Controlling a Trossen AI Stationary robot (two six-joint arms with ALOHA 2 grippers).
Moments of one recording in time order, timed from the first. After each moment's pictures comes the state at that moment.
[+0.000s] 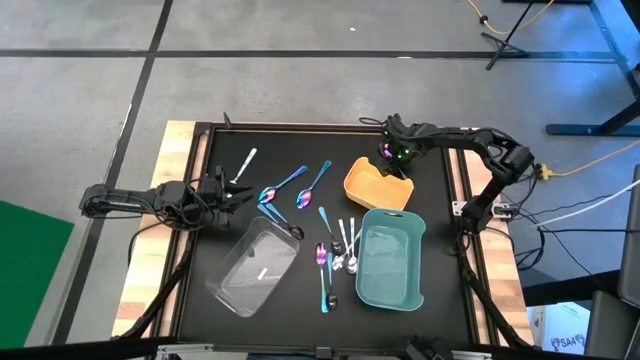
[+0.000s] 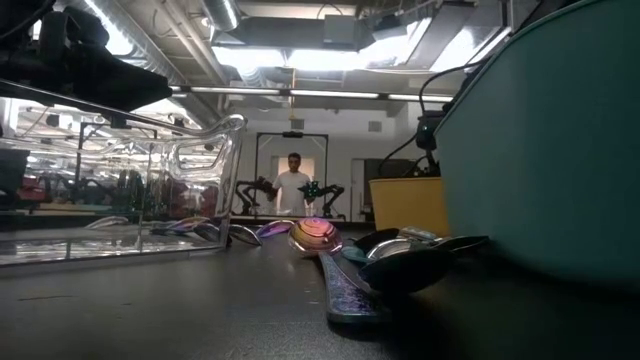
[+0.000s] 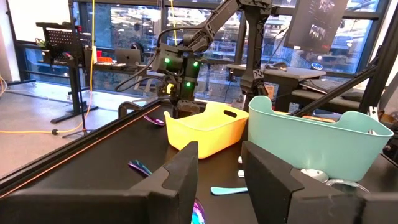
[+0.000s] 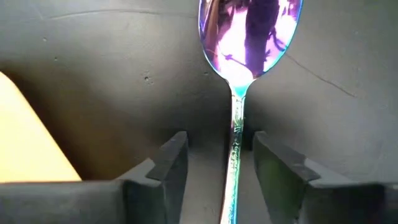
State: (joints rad) left arm -0.06 0.02 0.01 0.06 -0.33 -0.10; right arm -0.76 1.70 0.92 -0.59 0.03 0.22
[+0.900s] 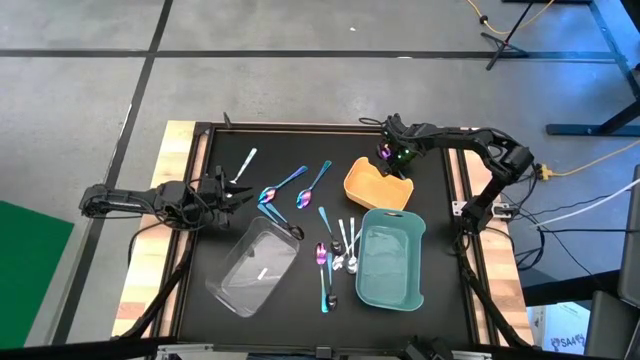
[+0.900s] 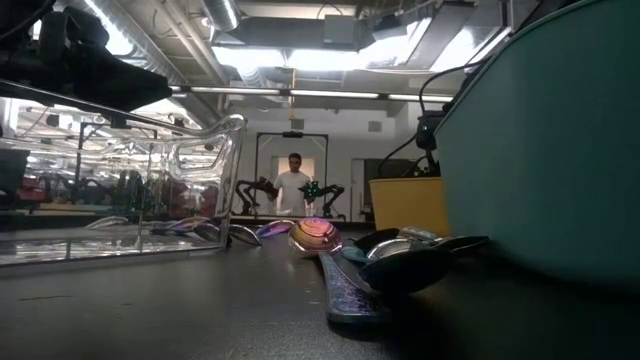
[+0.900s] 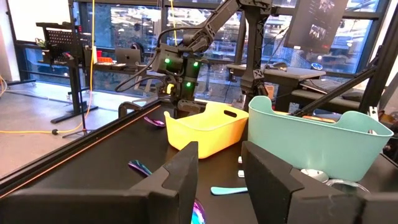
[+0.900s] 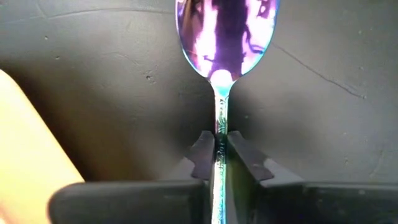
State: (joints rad) left arm -0.06 0.02 0.01 0.06 -0.33 -0.10; right arm -0.76 1.70 0.92 -0.59 0.03 0.22
